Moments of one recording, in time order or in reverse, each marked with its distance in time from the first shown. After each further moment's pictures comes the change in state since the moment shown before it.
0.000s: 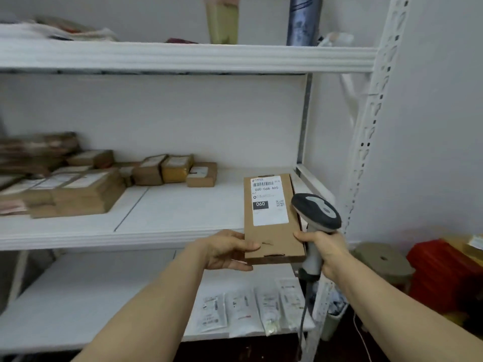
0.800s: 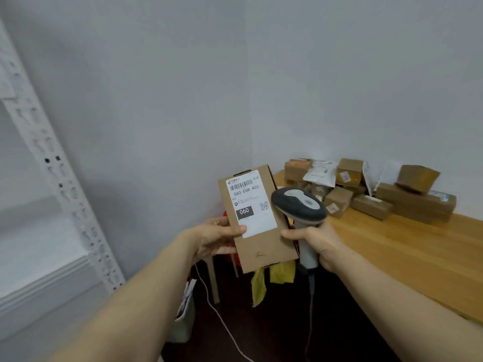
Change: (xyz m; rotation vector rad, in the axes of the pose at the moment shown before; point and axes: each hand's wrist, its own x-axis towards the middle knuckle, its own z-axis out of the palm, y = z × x) left_hand 0.217 0.044 0.505 0.284 -0.550 0.014; right_hand -0.063 -0.063 -0.507 -0.041 0.560 -0.145
